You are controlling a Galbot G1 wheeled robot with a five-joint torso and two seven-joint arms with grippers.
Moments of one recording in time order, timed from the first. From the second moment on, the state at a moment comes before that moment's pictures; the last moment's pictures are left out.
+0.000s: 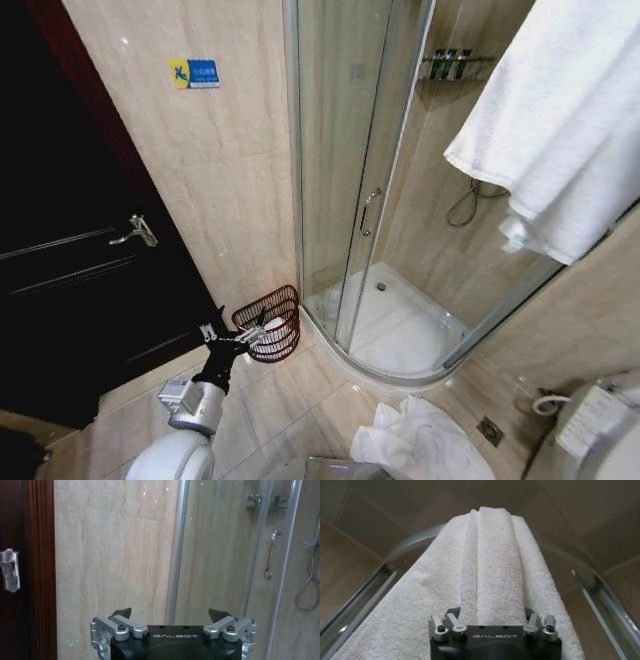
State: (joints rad) left arm 1.85 -1.47 -0.56 -2.48 -0.17 0.17 0.00; right arm 0.33 0.69 0.24 1.61 0.74 -0.23 0.20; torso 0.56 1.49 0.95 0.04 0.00
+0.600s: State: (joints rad) left arm 1.85 -1.47 -0.56 -2.48 -0.17 0.17 0.00; right arm 0.34 0.67 0.23 1.62 0.75 -0.23 0.18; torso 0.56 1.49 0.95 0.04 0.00
